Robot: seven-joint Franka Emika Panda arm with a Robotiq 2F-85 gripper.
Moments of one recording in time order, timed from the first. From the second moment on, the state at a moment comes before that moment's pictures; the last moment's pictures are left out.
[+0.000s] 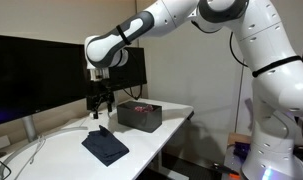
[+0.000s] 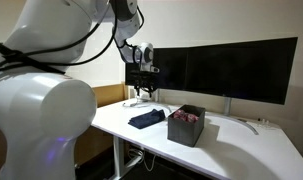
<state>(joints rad) 0.21 0.42 0.11 -1.66 -0.01 2.07 0.14</state>
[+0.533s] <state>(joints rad) 0.24 0.43 0.12 -1.66 -0.01 2.08 0.15</state>
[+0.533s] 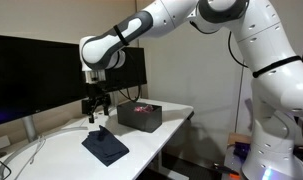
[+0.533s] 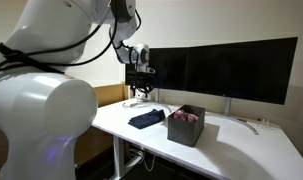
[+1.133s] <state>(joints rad) 0.27 0.49 0.10 -1.63 -0.01 2.10 0.22</state>
